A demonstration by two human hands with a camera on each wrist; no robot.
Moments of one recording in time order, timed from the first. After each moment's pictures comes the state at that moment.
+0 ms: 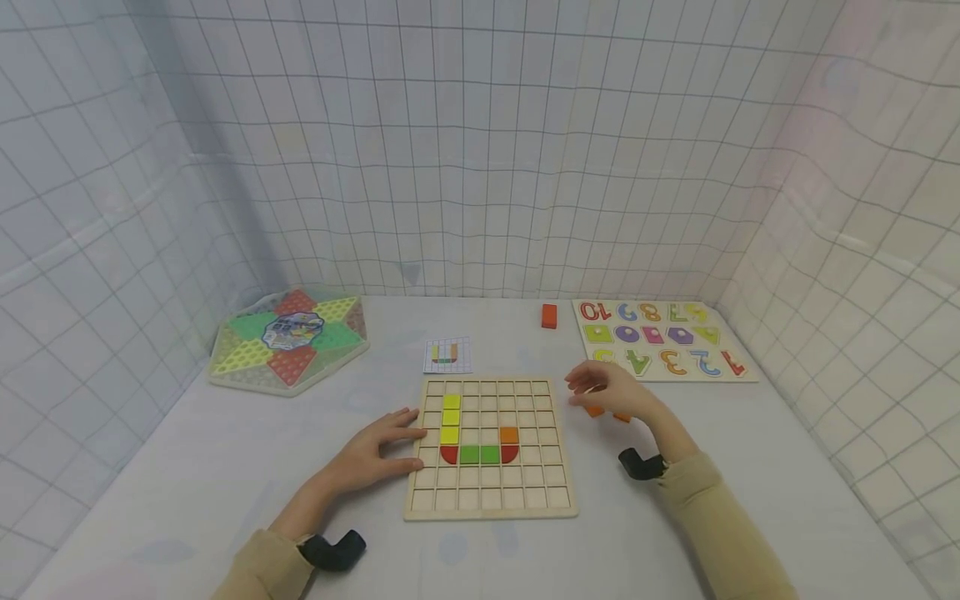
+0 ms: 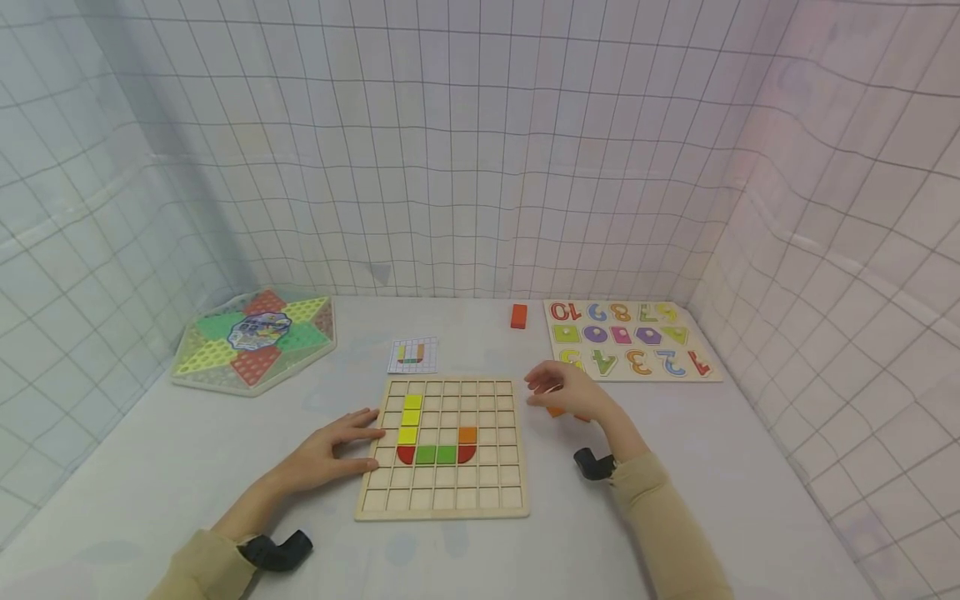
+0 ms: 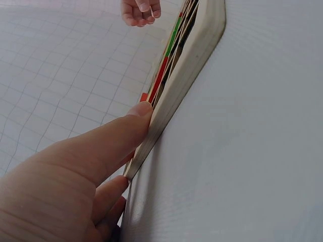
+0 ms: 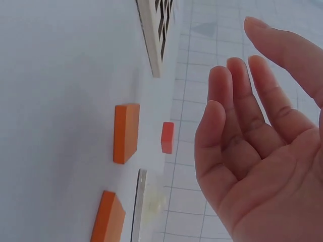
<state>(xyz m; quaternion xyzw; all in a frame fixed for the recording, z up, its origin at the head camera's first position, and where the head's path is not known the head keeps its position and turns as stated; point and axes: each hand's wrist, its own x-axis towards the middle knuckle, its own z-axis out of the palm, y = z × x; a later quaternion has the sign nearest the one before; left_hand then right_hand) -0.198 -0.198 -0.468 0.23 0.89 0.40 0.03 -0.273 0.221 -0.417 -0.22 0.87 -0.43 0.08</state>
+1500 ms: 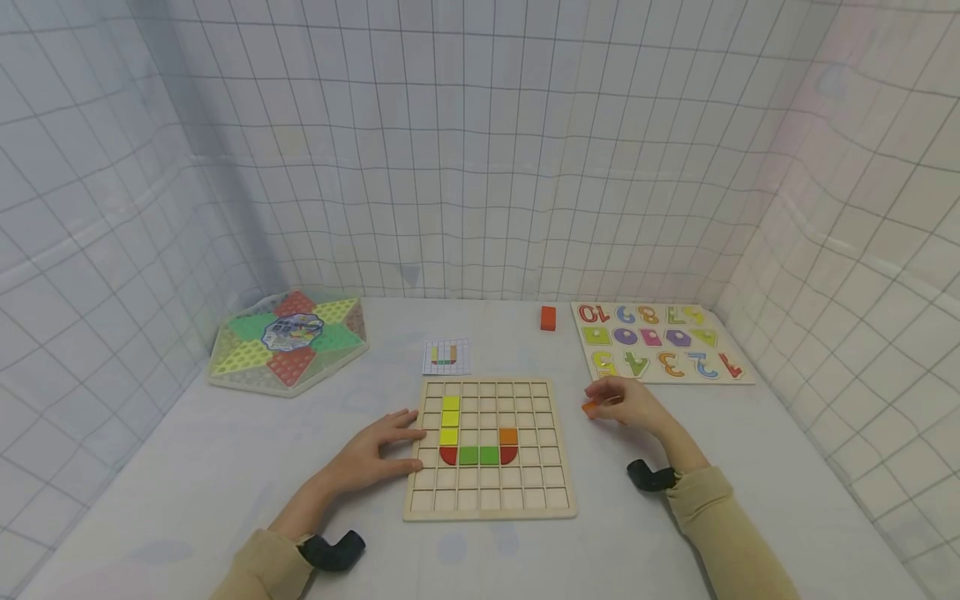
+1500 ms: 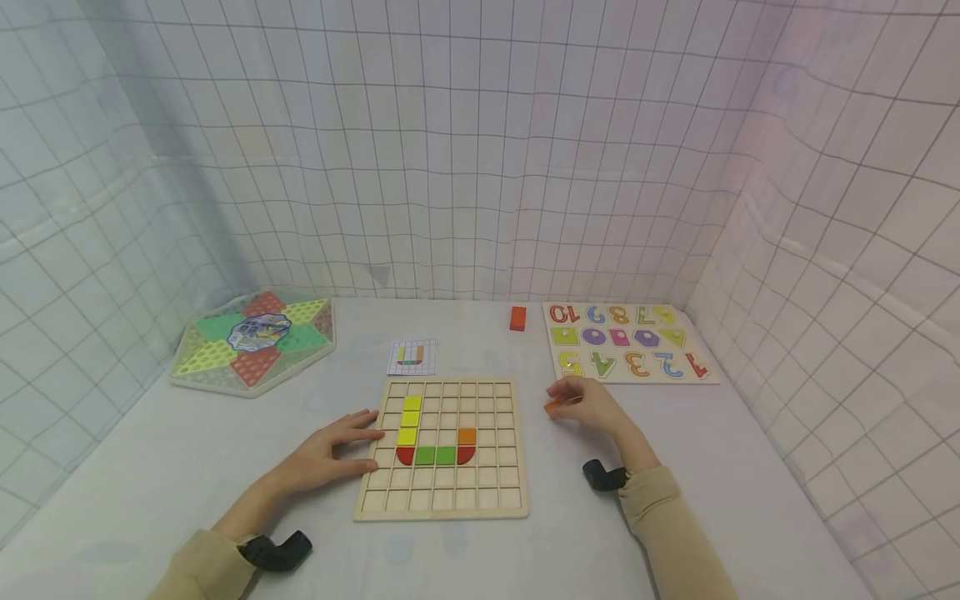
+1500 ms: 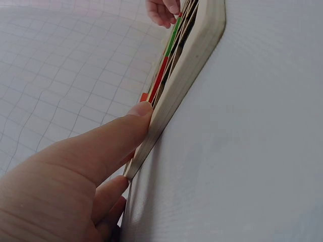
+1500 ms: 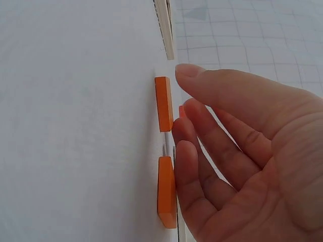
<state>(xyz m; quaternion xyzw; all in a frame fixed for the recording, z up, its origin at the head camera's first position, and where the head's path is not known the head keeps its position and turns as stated) -0.197 -0.196 -0.469 0.23 0.89 0.39 0.03 -0.266 0.249 -0.445 -0.14 0.88 -0.45 0.08</state>
